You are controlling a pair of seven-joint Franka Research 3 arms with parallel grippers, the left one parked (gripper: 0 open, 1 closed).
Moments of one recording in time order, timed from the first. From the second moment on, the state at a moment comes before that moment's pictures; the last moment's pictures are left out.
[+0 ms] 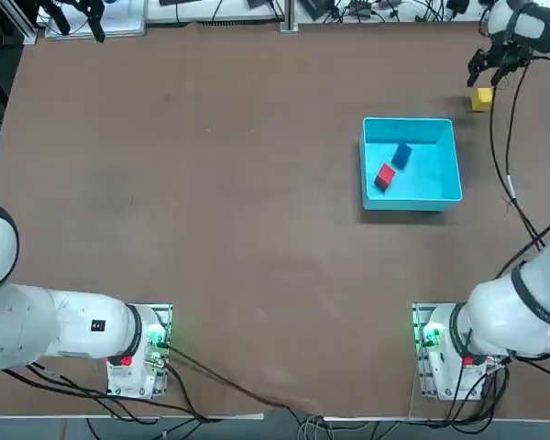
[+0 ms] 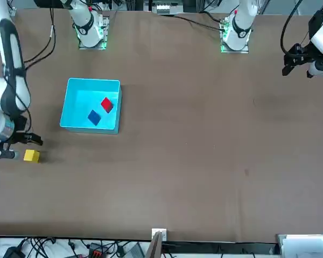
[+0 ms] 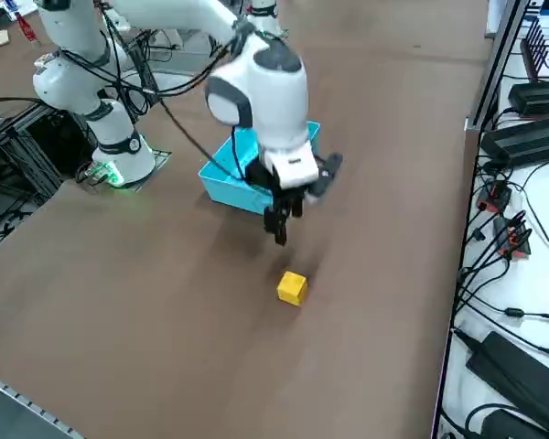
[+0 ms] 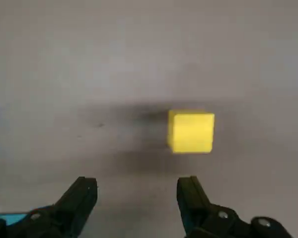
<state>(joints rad) -0.19 0.51 -0.09 -1.68 -0.04 2.22 -0.22</state>
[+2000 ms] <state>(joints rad) -0.28 0.70 -0.08 -1.55 0.07 2.37 -0.32</state>
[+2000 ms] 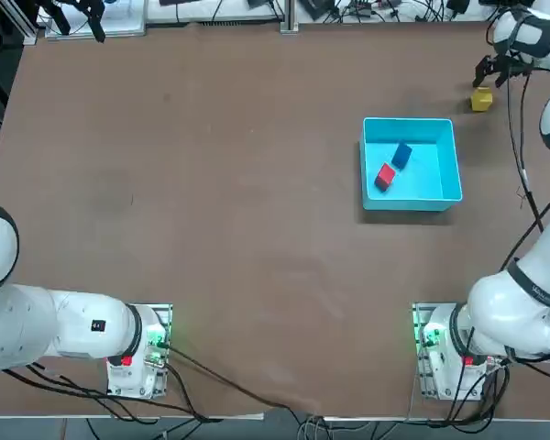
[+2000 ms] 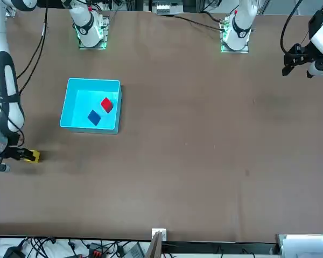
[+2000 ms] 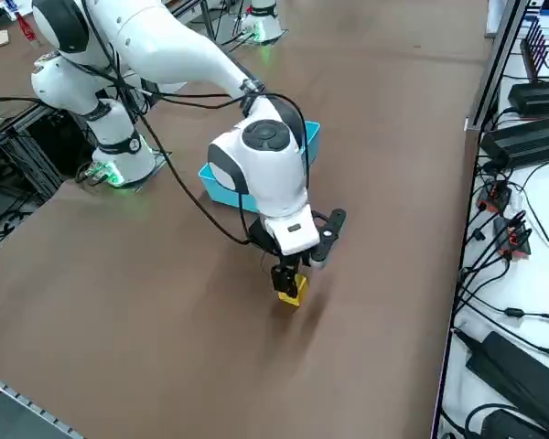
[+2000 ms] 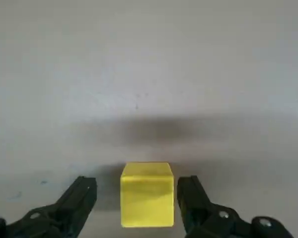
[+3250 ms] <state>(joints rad) -0.29 0.72 -0.08 -1.59 0.08 2.42 -0.19</state>
